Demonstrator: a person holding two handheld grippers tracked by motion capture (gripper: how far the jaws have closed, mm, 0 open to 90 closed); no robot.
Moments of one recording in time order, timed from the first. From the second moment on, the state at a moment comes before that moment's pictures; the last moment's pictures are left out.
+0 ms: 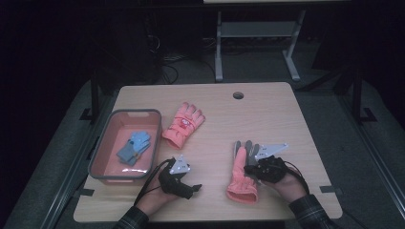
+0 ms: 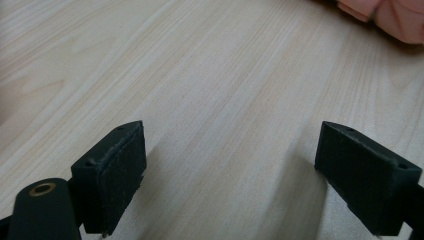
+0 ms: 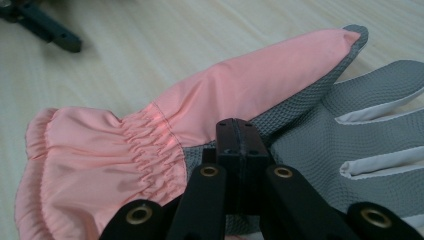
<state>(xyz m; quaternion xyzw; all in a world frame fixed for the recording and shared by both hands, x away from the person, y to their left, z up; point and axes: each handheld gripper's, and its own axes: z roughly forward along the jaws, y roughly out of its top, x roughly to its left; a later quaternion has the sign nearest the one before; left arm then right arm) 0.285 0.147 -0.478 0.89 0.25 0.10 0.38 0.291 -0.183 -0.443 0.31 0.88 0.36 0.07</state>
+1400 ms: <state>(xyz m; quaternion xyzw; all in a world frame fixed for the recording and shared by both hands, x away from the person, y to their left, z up) 0.286 0.147 -0.478 0.89 0.25 0.10 0.38 0.247 -0.167 -0.448 0.24 0.90 0.37 0.04</state>
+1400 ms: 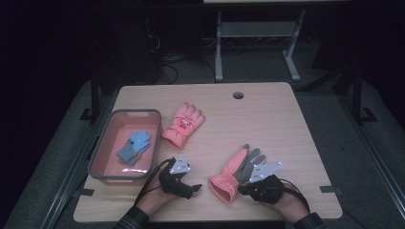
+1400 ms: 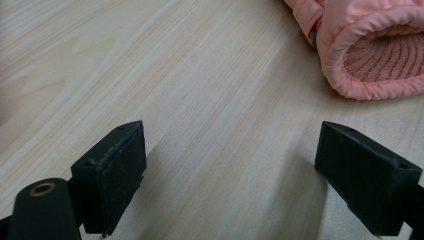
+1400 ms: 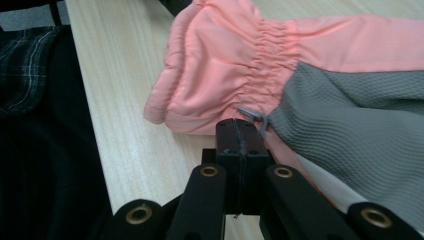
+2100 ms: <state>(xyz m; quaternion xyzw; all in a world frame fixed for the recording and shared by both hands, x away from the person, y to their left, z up) 0.286 0.146 -0.477 0.89 0.25 0.10 0.38 0.284 -0.269 -0.459 0.41 0.82 0.37 0.16</state>
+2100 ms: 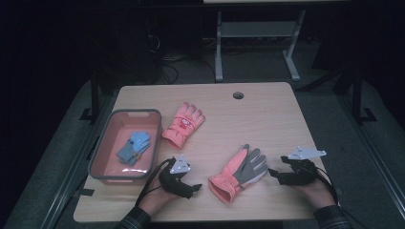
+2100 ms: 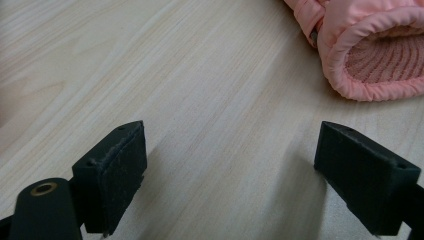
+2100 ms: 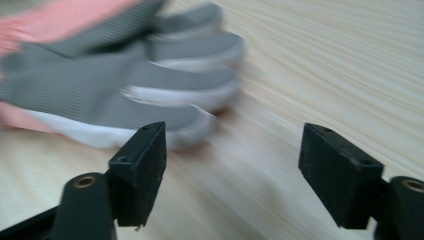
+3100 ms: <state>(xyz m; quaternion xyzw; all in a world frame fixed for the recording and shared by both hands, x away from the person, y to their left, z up) 0.360 0.112 -0.411 0.85 0.36 0.18 0.35 0.295 -0.284 -0.482 0.45 0.80 0.35 0.18</state>
